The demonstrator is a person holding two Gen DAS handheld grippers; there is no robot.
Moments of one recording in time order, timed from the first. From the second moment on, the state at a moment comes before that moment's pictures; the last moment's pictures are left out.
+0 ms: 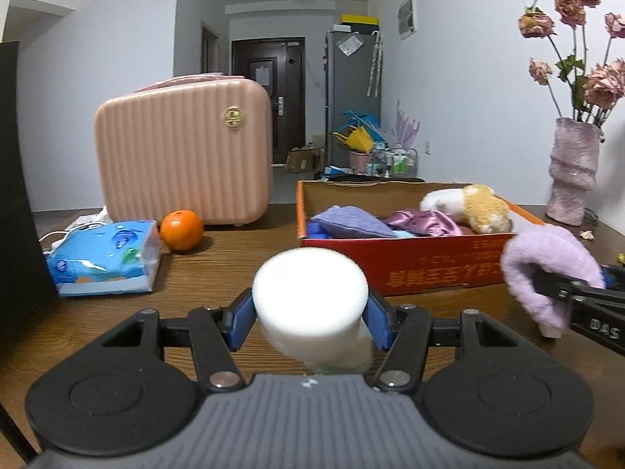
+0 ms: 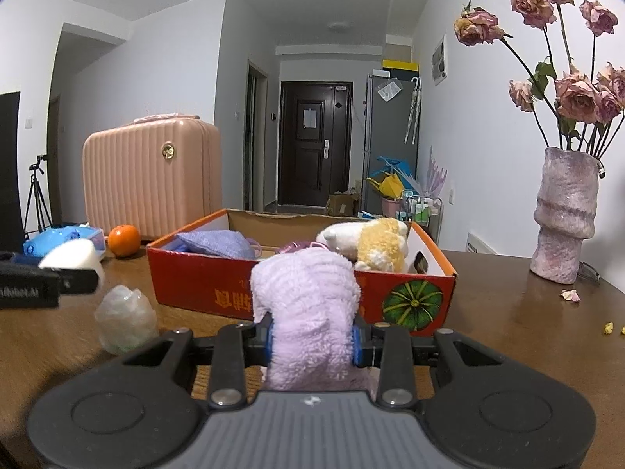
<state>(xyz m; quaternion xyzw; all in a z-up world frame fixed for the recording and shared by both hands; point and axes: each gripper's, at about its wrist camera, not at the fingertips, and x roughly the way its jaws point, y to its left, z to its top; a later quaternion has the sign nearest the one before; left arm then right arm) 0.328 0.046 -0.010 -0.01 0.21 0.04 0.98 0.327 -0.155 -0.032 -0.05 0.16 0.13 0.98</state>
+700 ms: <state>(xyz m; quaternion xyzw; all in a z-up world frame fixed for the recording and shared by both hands) 0.352 0.024 0.004 -0.03 0.19 0.03 0.98 0.347 -0.141 -0.017 -0.03 0.11 0.13 0.98</state>
